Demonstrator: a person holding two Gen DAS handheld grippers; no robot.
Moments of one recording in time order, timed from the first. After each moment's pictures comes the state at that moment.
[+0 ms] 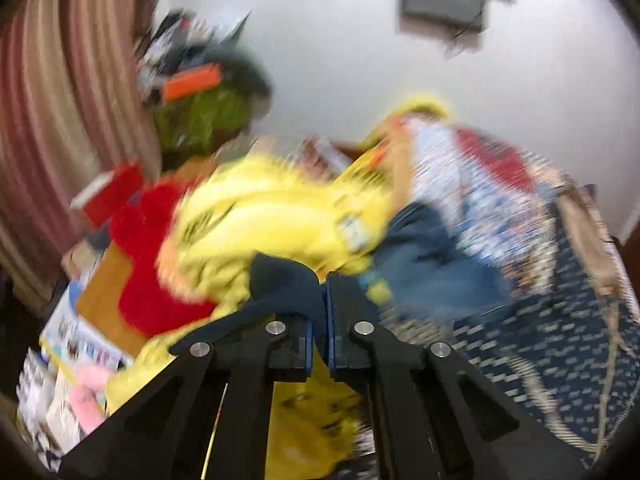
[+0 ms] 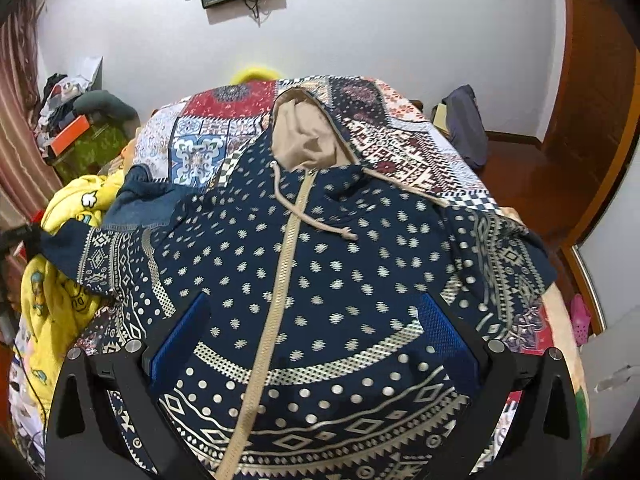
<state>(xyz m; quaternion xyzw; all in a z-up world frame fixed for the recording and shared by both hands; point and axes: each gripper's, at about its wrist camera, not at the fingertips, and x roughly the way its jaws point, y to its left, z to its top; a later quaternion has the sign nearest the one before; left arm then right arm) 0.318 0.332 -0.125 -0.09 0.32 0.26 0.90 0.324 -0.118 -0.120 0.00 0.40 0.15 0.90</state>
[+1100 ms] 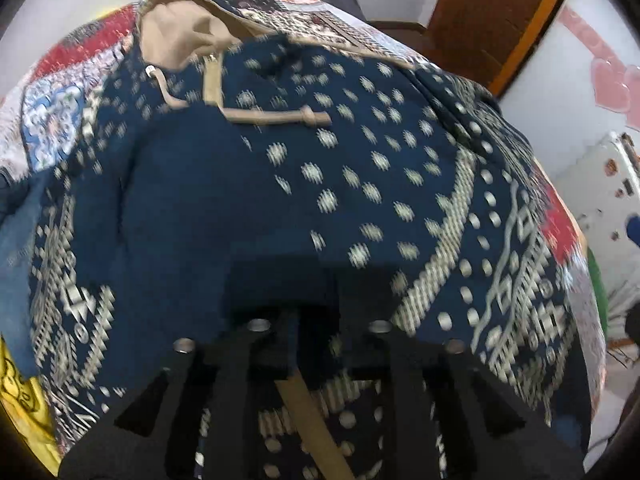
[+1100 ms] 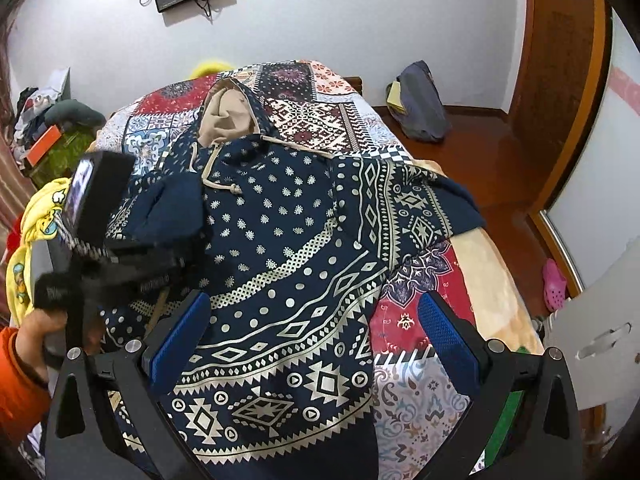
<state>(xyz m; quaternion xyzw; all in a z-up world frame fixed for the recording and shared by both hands) 0.403 -0.074 -0.235 0.02 0.55 -0.15 0.82 0.303 -0.220 -0.144 0.01 0.43 0.10 0.90</state>
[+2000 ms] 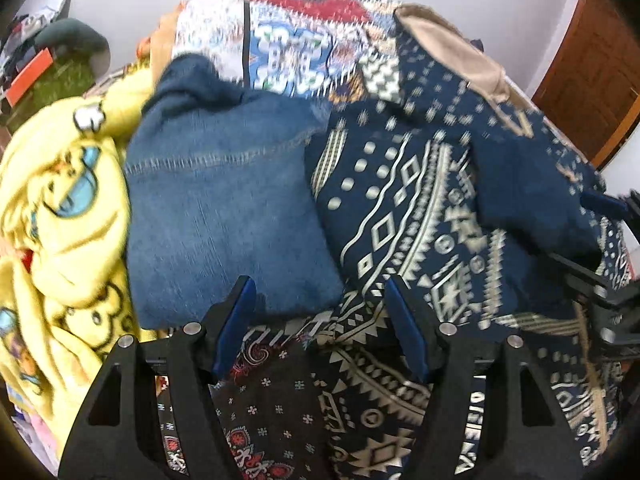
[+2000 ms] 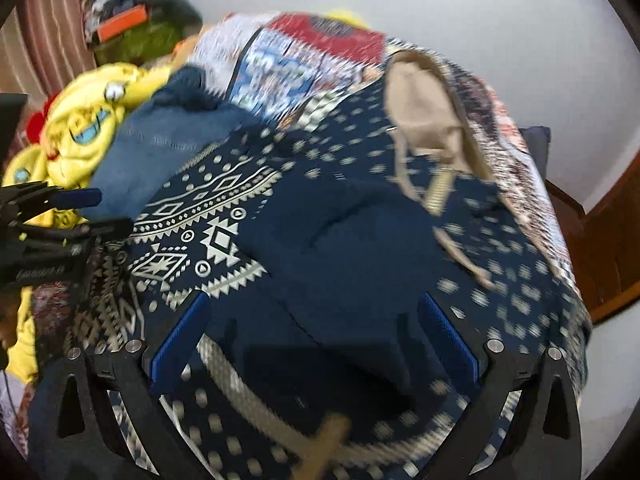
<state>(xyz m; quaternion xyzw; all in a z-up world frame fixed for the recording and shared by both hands) 0.365 0.181 -0.245 -0.05 0.51 0.03 0.86 0.374 0.023 -0.199 -0.19 0.45 0.24 0.84</state>
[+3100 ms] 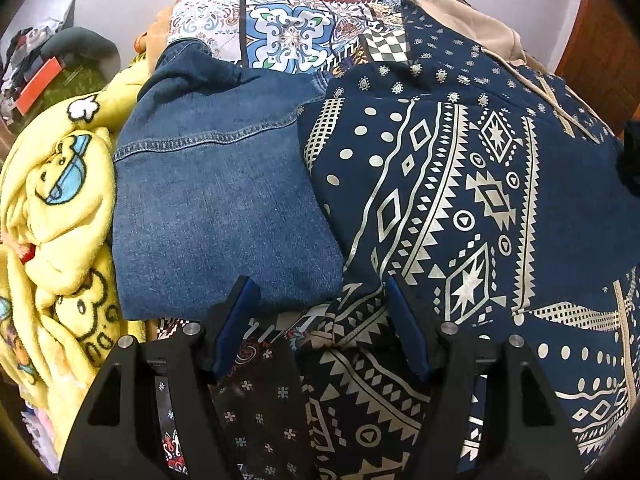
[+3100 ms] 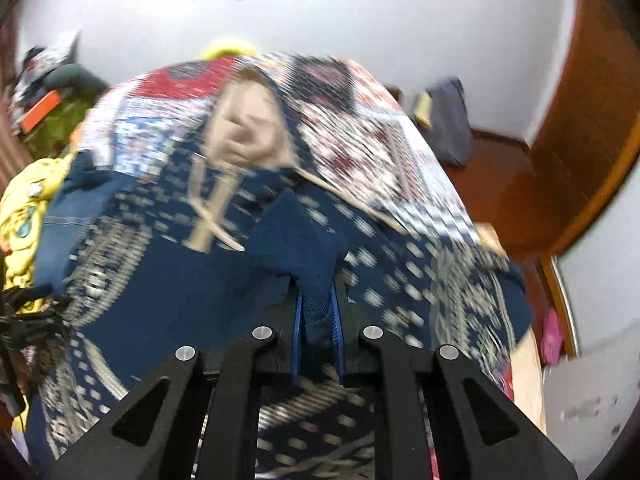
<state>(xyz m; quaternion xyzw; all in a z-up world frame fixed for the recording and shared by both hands) 0.367 0.163 -0.266 -0.02 0.52 0.07 0.85 0.407 -0.172 -0.176 -0.03 0.46 0.11 0.88</state>
